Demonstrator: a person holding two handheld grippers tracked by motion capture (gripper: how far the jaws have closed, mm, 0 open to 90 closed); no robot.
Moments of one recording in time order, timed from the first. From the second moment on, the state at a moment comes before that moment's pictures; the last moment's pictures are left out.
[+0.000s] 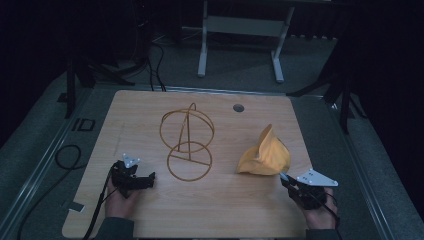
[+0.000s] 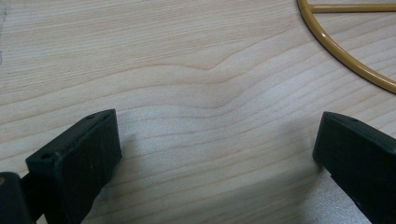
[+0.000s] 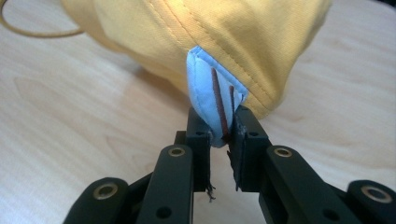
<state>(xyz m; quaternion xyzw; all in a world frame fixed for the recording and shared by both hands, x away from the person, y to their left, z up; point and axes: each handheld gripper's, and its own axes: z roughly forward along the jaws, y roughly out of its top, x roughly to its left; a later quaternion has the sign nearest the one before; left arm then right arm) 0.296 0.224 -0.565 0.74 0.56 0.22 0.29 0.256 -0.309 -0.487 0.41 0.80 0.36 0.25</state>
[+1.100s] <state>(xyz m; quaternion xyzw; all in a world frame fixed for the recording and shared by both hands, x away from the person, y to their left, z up) 0.296 0.224 -0.565 0.74 0.57 0.22 0.29 0.303 -0.264 -0.419 0.28 0.85 0.38 0.26</state>
